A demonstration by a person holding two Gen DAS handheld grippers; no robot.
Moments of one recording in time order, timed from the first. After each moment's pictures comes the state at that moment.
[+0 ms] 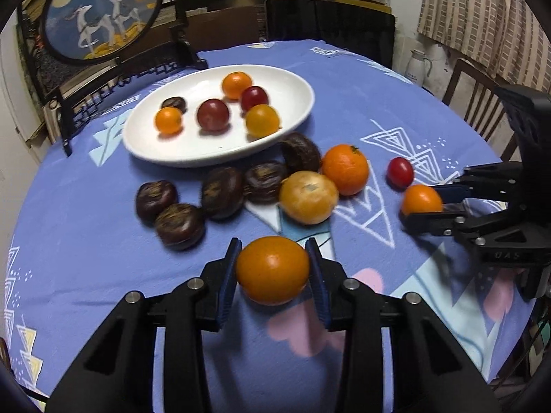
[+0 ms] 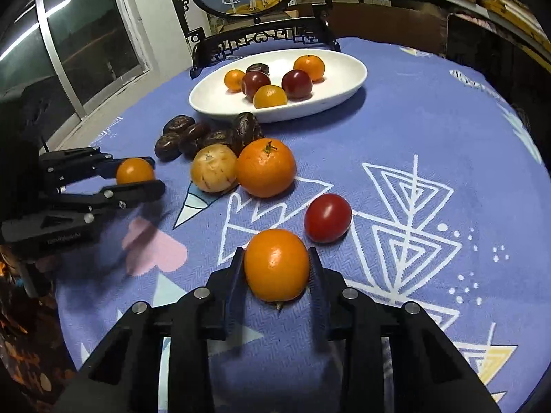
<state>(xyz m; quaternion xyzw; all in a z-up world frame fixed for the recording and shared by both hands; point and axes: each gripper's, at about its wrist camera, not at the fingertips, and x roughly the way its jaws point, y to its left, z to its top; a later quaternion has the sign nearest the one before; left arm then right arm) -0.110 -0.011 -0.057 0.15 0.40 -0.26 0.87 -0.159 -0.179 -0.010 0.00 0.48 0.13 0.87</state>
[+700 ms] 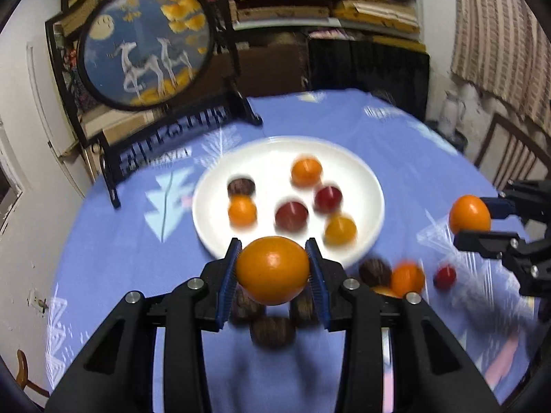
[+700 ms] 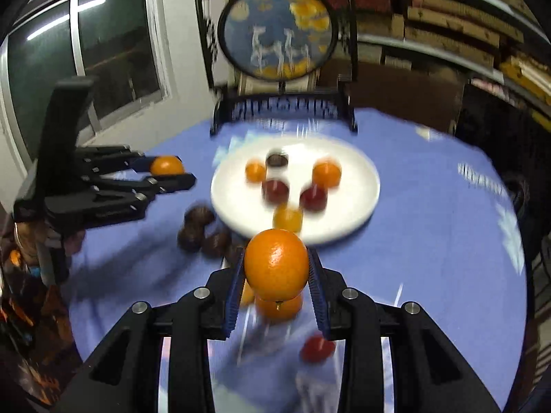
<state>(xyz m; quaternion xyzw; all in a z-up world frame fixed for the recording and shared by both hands) -0.036 0.001 0.023 0.13 0.33 -0.20 0.91 -0.090 -0.161 0.088 -0.03 0.37 0.16 0.91</state>
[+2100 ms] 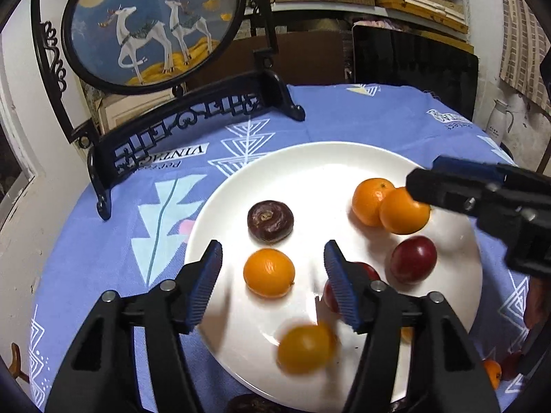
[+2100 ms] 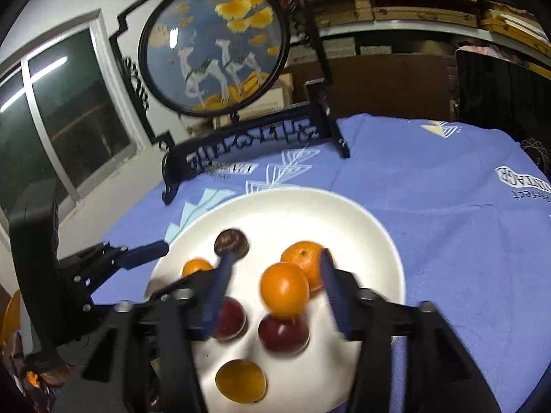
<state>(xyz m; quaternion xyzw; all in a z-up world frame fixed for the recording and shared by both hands) 0.070 -0.029 -0.030 0.12 0.35 -0.12 0.92 0.056 -0.182 0.035 0.09 0.35 0.13 0.92</state>
